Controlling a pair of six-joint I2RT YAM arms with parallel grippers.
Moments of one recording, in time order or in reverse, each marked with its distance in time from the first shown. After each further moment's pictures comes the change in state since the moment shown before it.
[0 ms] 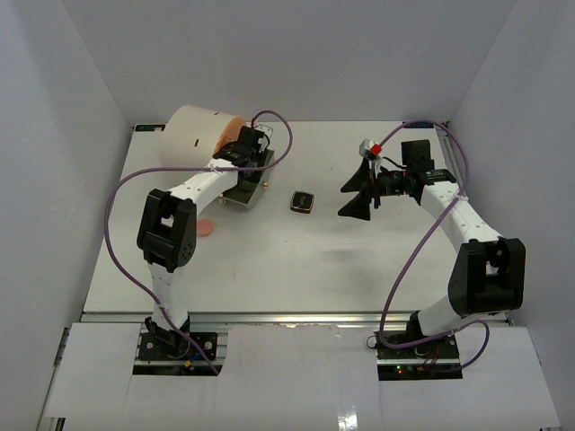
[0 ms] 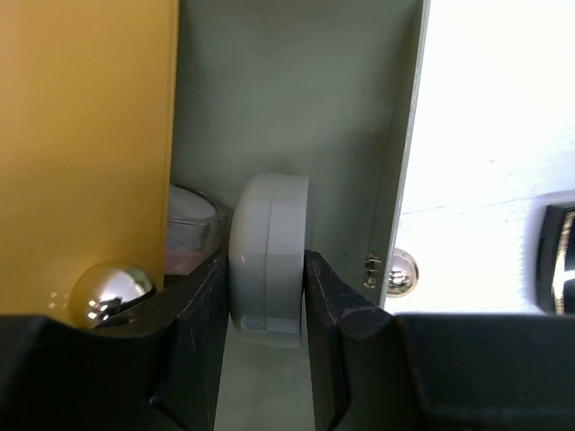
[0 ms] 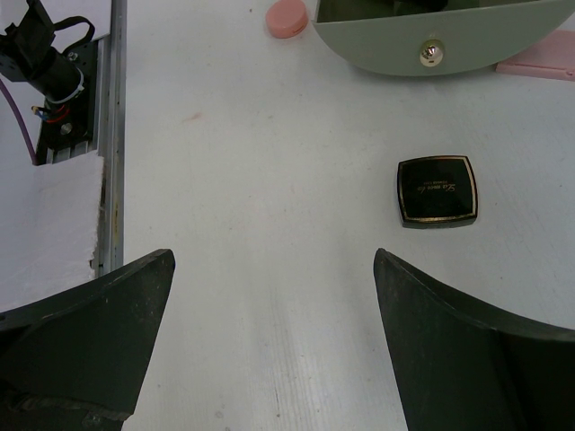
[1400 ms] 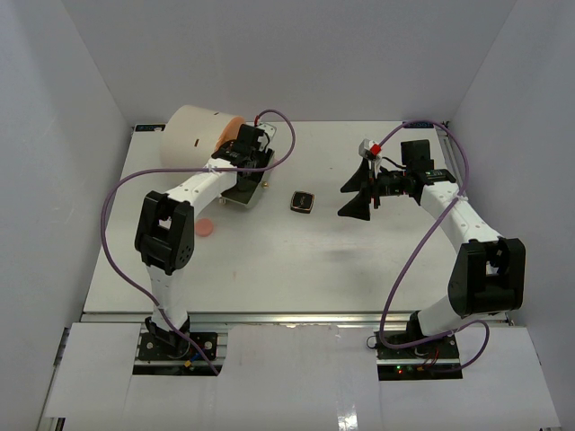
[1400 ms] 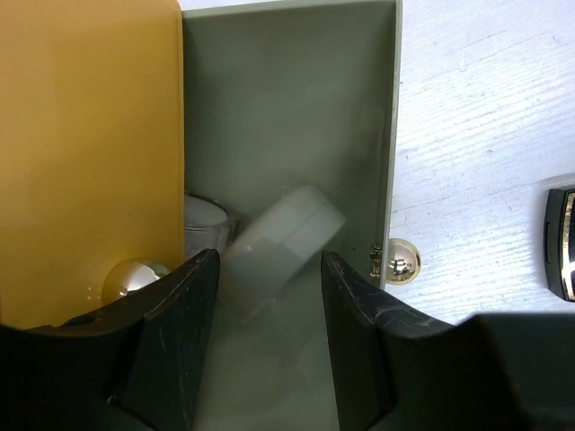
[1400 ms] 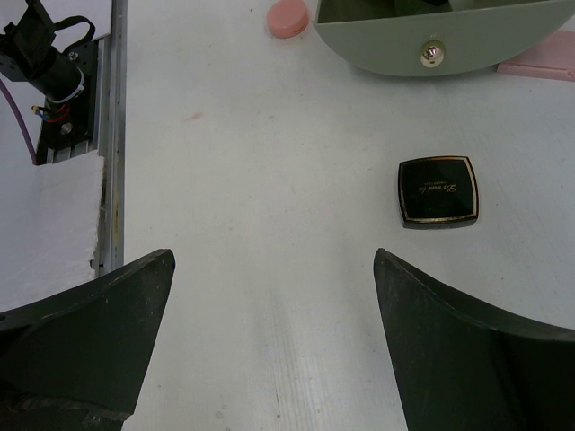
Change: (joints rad) left arm -0.002 -0.028 -0.001 0.003 0.003 0.087; right arm 0.003 0.000 0.000 0.000 0.001 0.001
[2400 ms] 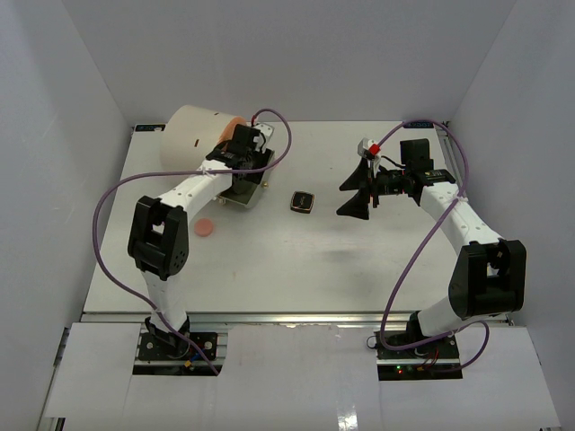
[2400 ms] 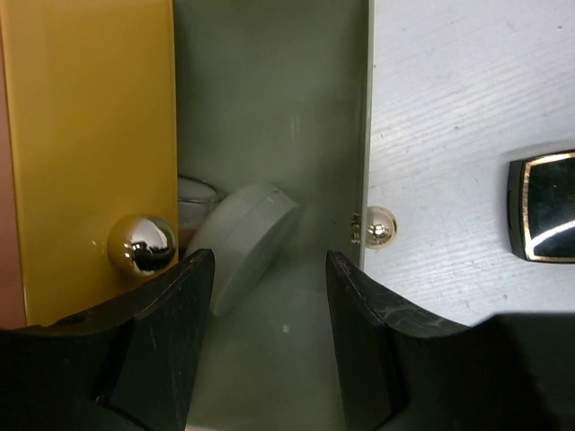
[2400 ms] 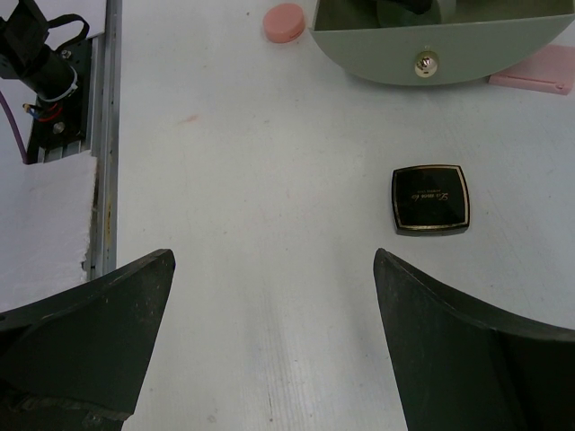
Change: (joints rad) left arm 0.001 -0.067 -0.043 -0.018 0.062 -0.023; right arm 0.011 -0.011 0.000 0.026 0.012 0.007
